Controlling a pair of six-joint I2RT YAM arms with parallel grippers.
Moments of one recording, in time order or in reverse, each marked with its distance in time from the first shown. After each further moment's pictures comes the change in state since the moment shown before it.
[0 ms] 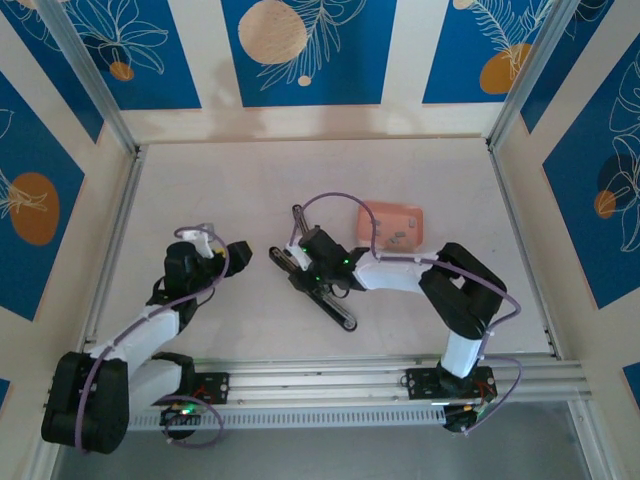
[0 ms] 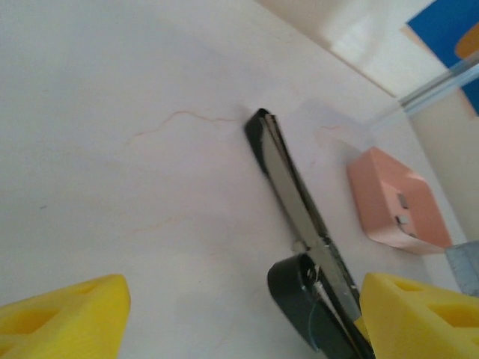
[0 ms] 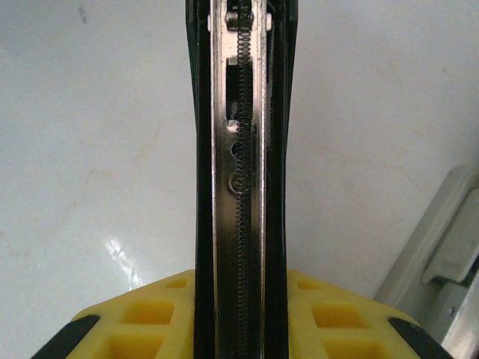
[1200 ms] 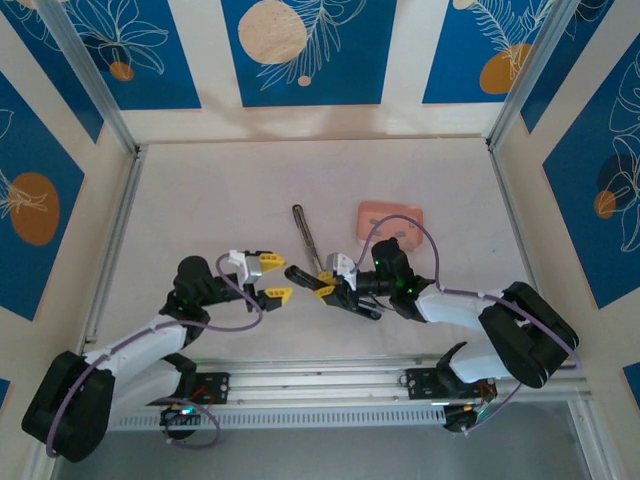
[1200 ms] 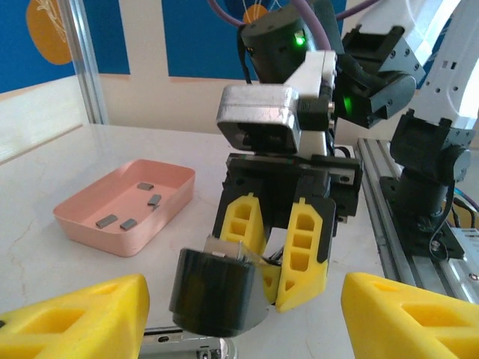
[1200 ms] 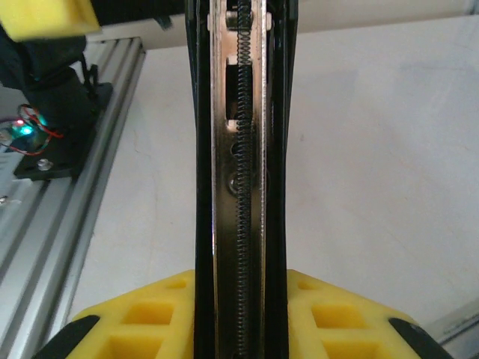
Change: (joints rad) left arm -0.282 -0.046 -0.060 0.355 0.529 0.648; right arm -0.210 -0.390 -0.528 0.596 -0.650 -0.352
